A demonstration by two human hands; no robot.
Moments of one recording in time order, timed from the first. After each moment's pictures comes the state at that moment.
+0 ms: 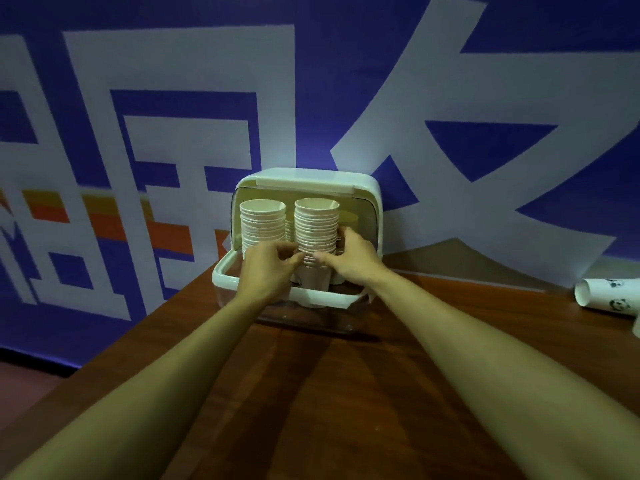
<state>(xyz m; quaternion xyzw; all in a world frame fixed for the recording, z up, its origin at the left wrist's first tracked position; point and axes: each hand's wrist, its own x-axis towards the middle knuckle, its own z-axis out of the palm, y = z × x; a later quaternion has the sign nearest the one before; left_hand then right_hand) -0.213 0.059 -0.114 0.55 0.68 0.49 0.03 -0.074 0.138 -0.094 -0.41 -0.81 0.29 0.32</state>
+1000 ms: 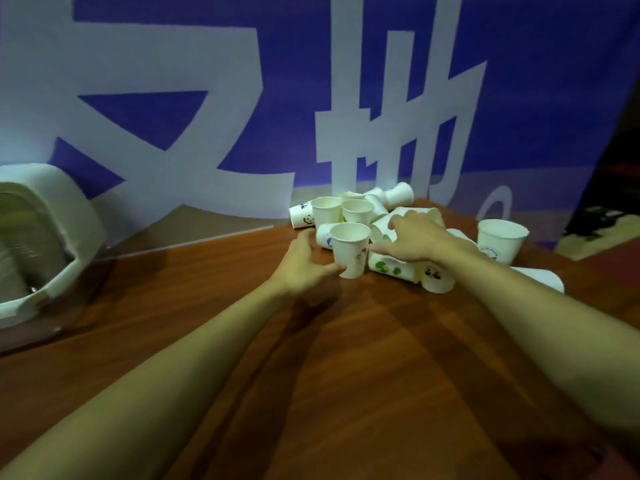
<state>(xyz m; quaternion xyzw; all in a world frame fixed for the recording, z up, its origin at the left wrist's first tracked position) 0.230 0.058 -0.135 0.77 0.48 0.30 0.31 0.438 0.027 -0.095 -0.75 -0.65 -0.03 0.08</state>
